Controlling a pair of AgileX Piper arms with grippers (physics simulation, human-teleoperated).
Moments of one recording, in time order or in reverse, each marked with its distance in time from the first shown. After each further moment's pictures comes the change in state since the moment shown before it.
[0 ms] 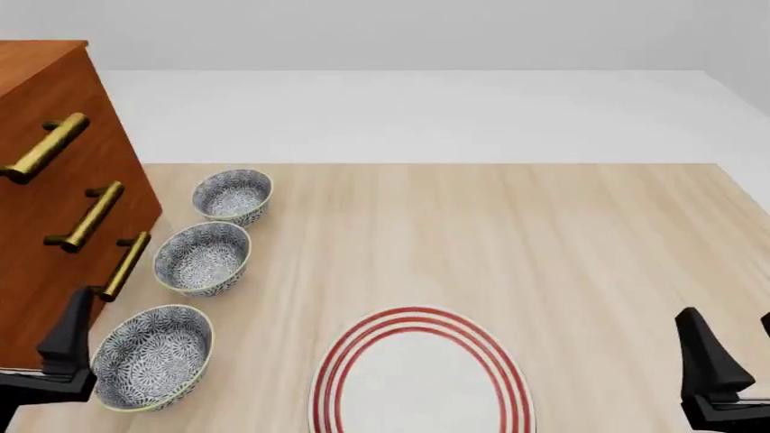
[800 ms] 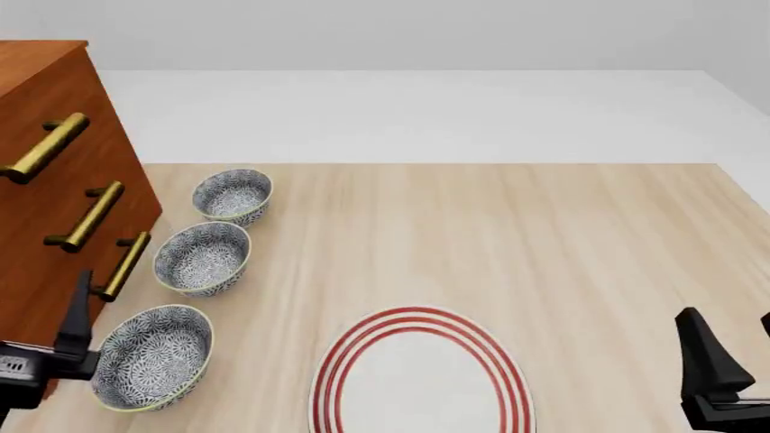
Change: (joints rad) left arm 0.030 0.237 0.007 -0.296 0.417; right arm 0.000 0.000 0.000 0.000 0.000
